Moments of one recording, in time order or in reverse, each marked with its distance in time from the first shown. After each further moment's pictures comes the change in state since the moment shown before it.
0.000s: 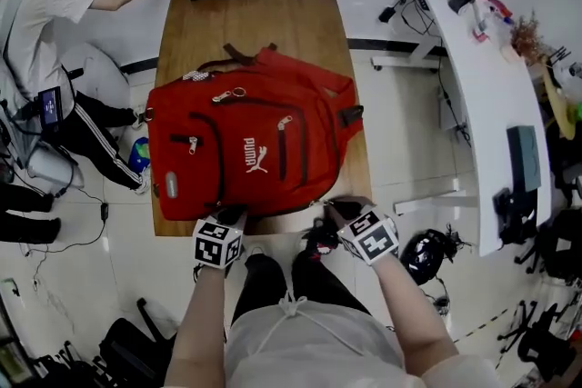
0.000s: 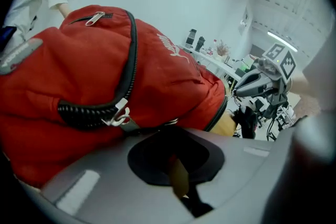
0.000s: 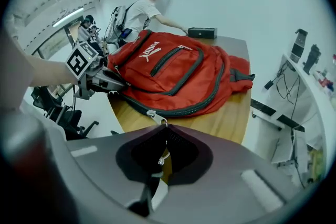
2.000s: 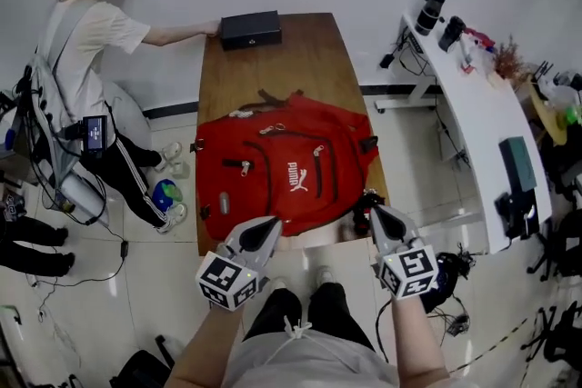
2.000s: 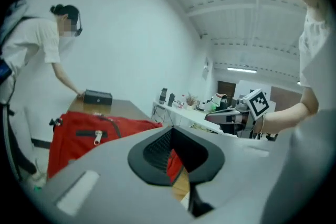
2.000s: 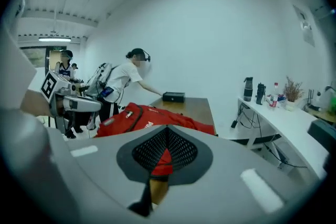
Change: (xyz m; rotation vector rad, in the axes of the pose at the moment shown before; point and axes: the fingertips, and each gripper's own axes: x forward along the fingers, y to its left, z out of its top) left arm -0.183 -0.062 0.122 0.180 -0.570 -0.251; right arm -0.146 0.049 0.111 0.142 -0.636 -0.347
